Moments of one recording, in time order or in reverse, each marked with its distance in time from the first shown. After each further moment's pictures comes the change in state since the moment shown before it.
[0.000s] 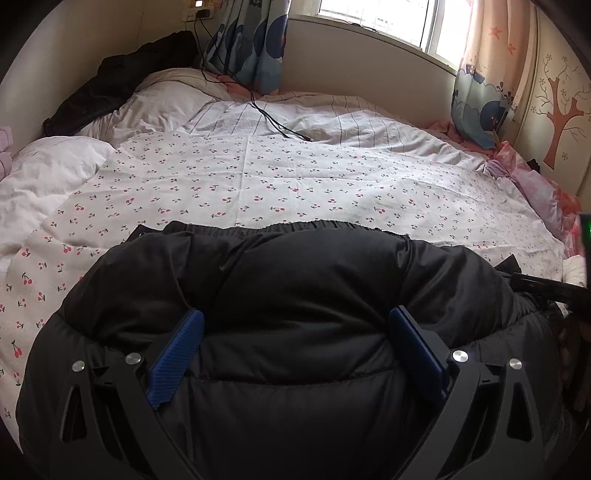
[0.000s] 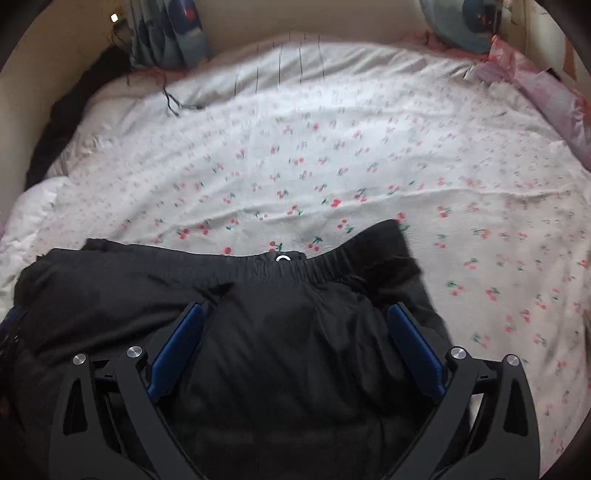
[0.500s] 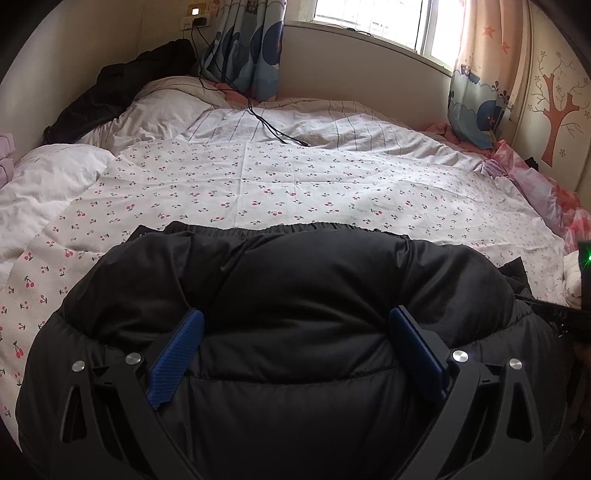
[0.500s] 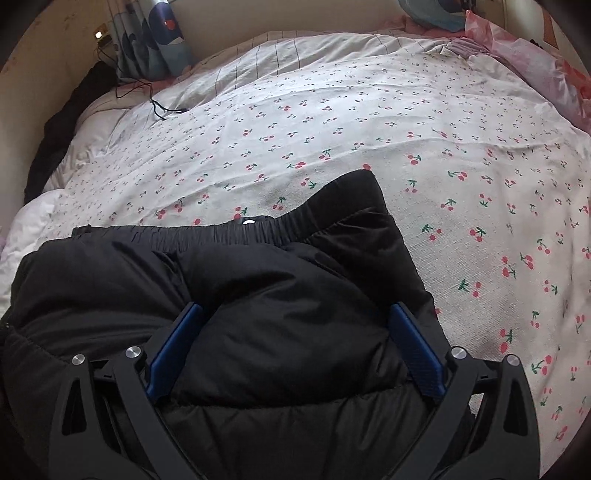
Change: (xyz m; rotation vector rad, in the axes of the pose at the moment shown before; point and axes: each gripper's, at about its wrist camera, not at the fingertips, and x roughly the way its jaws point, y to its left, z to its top) left arm -0.003 -0.004 -0.005 0.023 -0.032 0.005; right arm 0.012 -0.028 -0.031 0.084 0.015 0.028
